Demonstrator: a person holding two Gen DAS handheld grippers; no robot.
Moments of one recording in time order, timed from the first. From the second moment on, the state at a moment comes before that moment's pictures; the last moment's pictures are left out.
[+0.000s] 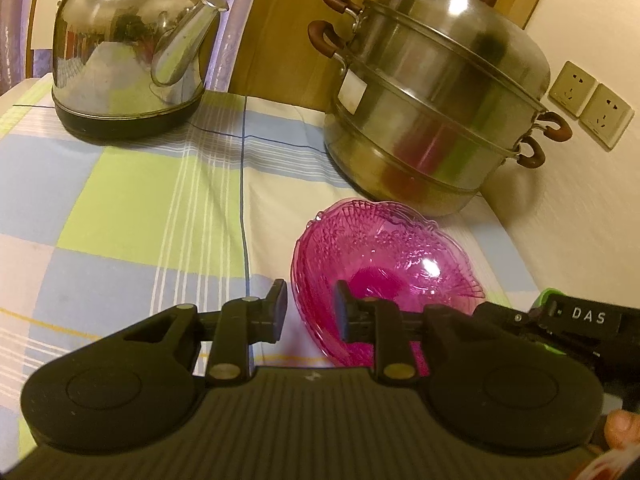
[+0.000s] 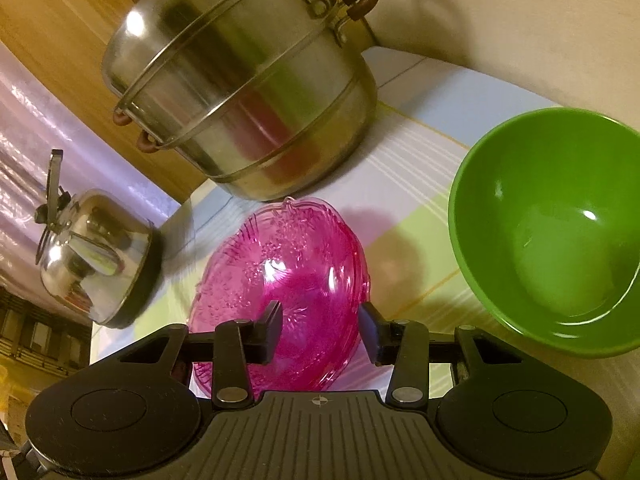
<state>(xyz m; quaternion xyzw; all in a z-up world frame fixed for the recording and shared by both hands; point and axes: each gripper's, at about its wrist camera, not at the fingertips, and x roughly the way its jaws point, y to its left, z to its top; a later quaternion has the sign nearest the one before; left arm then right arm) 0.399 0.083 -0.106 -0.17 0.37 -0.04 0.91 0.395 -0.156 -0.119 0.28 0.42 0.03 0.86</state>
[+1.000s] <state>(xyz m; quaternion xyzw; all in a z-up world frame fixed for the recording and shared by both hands) 0.188 0.053 -0.027 -0.15 0.32 -0.02 0.94 0.206 -0.192 -0.027 0.25 0.33 0.02 0.91</state>
